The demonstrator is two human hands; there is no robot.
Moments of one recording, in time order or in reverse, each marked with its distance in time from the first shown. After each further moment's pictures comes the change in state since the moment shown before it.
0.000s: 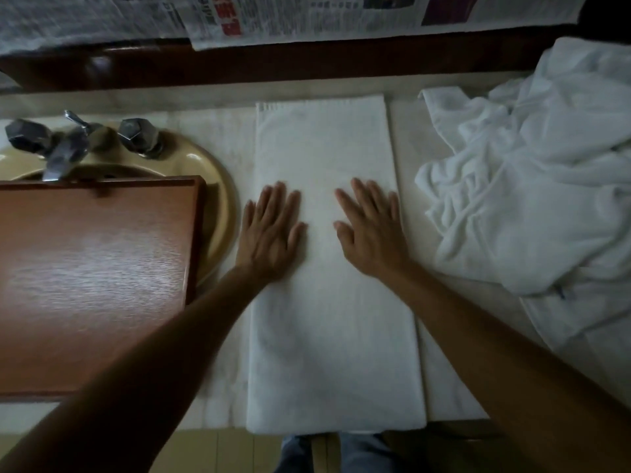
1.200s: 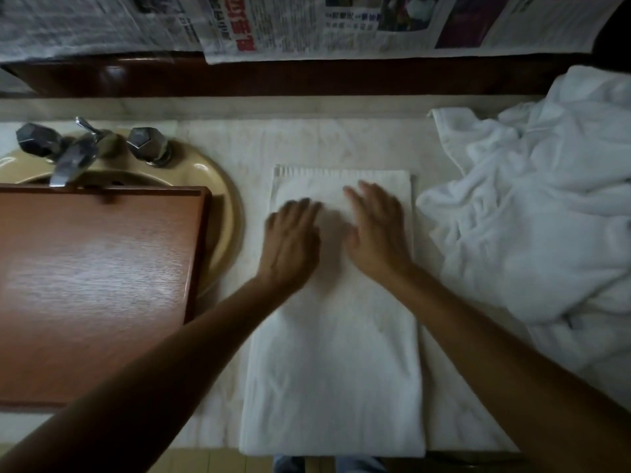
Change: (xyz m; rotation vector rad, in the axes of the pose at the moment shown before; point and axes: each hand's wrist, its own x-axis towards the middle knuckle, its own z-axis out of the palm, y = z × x) left_hand 0.011 0.041 -0.014 -0.112 0.206 0.047; right_hand 0.025 -0.004 -0.018 0.177 0.116 0.001
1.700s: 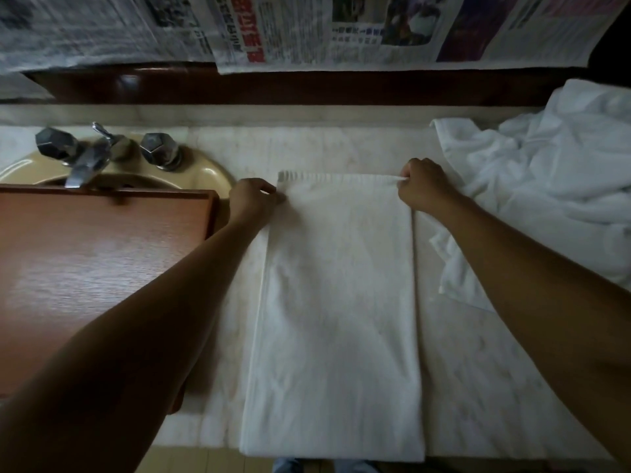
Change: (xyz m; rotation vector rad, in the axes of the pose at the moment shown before) left_hand 0.082 -0.057 -0.044 -0.439 -0.035 -0.705; right_hand 0.105 0.085 -0.045 0.011 -0.304 0.392
